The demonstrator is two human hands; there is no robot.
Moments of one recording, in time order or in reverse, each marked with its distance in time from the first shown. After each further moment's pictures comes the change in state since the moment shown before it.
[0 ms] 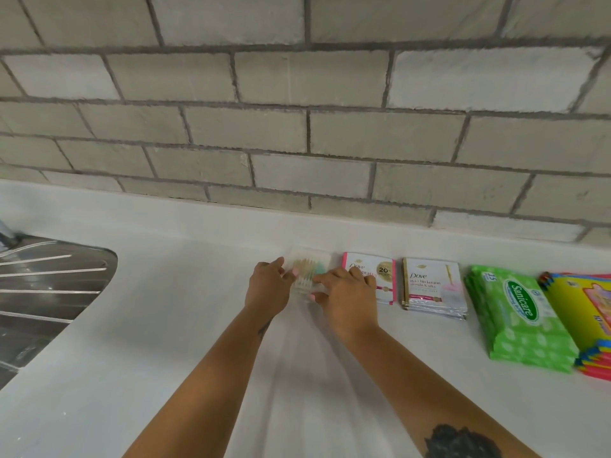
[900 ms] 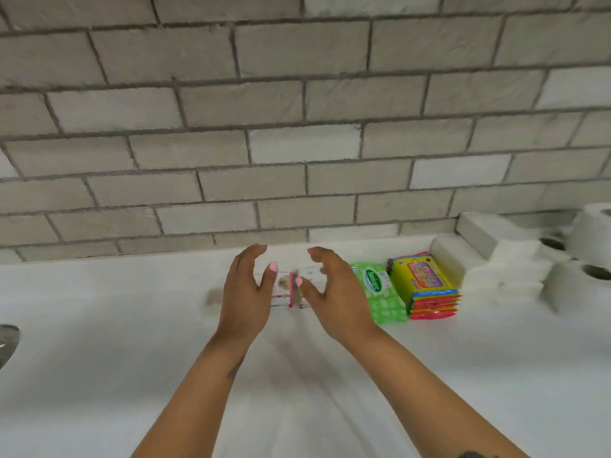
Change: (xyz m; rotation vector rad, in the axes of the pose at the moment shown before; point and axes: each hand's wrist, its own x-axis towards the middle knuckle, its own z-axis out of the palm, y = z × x) left_hand -0.144 0.124 -0.001 -0.320 0.186 0.599; right_hand -0.113 0.044 -0.156 0.452 0.375 0.123
